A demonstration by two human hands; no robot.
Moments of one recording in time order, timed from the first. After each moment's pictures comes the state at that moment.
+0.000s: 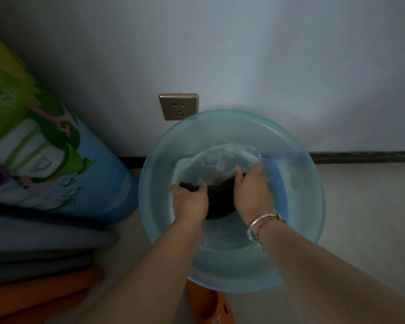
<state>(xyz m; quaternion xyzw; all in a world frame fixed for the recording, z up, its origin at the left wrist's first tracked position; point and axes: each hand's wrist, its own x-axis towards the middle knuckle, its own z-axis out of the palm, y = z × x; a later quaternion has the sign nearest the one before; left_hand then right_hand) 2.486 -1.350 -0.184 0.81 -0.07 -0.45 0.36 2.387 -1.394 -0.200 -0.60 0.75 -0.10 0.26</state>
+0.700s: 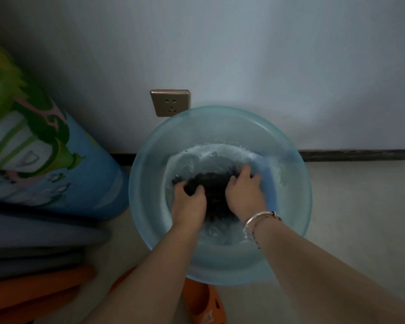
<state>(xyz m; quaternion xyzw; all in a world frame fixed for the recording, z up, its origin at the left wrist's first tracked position) 2.469 -1.337 -0.184 0.80 -0.12 -0.48 0.35 2.376 -1.388 -0.205 -0.59 0.74 -0.05 0.32</state>
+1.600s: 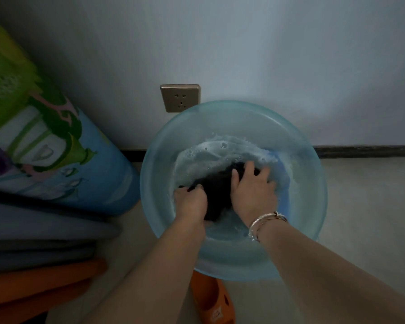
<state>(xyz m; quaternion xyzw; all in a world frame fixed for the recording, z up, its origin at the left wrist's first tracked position) 2.480 -1.336 -0.179 0.73 0.04 -0.54 0.42 2.386 -1.372 -0.203 -0.67 0.72 0.01 0.18</state>
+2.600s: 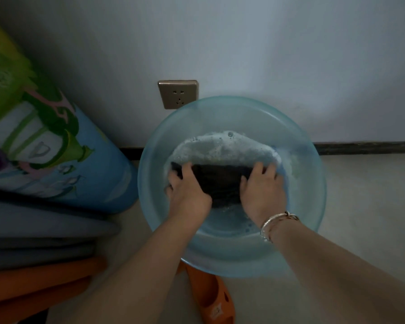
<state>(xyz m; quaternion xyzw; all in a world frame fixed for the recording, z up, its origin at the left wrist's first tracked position) 2.487 -1.333 -0.171 0.84 -0.36 -0.38 0.14 2.364 -1.375 -0.201 -0.70 0.70 0.03 0.12</state>
